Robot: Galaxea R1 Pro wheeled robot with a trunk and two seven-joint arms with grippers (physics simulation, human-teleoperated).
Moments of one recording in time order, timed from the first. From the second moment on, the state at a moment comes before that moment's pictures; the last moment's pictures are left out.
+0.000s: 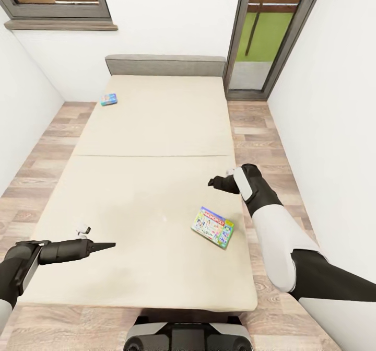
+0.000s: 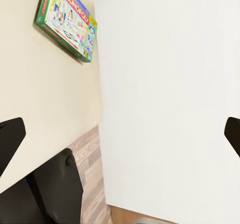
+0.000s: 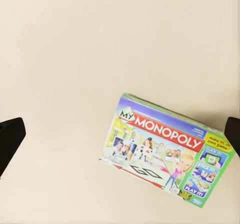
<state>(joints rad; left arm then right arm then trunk) -0.64 0.40 0.16 -0.84 0.01 0.74 -1.57 -1.20 0.17 -0.17 -0.64 -0.19 0.90 -0.15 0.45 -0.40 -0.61</state>
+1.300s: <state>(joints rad) -0.64 0.40 0.17 -0.84 0.01 0.74 -1.57 -1.30 0.16 -0.17 -0.45 -0.19 0.83 -0.15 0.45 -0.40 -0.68</state>
